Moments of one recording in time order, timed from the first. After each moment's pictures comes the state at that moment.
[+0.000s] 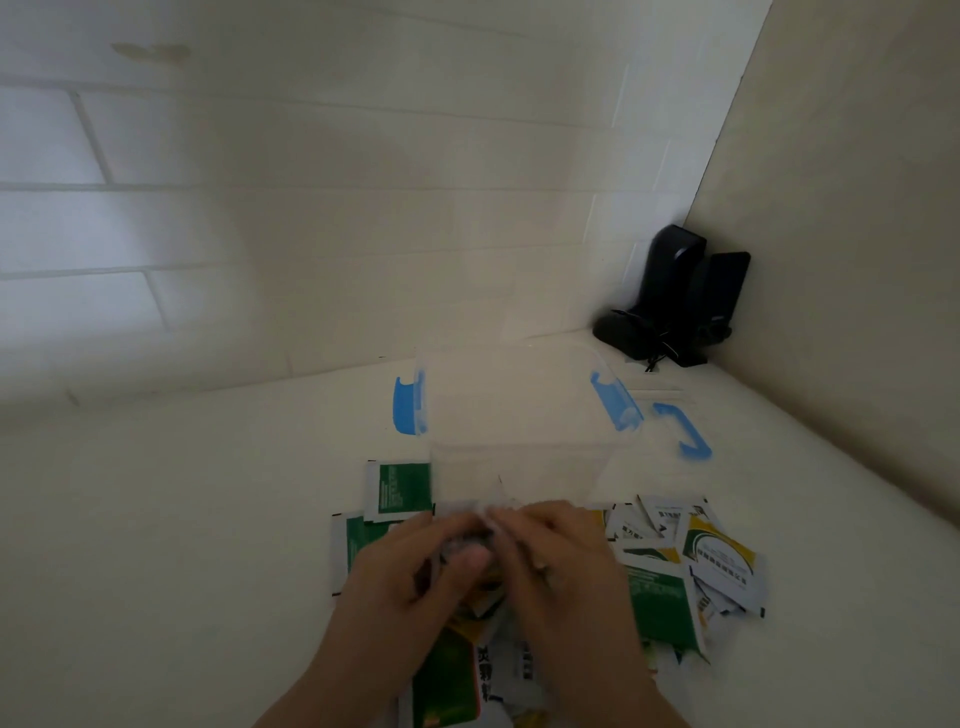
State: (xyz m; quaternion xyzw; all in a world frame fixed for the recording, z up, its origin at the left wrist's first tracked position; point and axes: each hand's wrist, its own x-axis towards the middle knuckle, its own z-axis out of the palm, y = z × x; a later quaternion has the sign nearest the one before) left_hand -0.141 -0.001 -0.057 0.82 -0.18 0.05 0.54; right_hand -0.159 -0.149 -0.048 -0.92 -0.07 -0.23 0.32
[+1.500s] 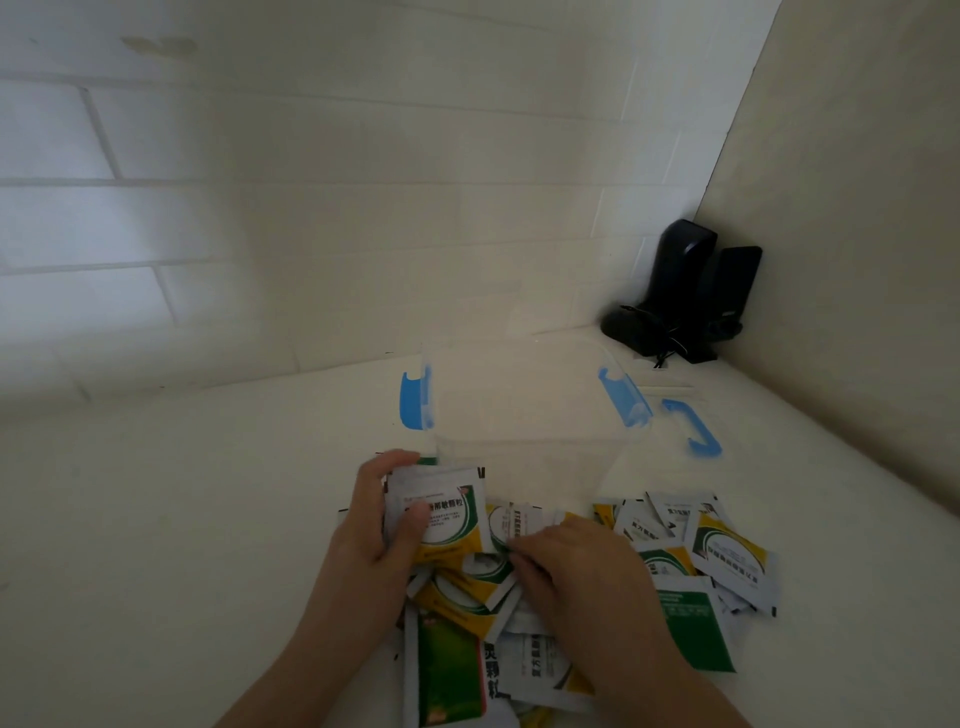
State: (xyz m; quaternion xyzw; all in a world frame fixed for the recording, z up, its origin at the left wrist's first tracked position) left_hand -0.126 0.009 -0.061 0.76 -0.08 0.06 0.64; right_hand -0.148 -0.166 -0.060 -0.97 -0.12 -0.17 0.14
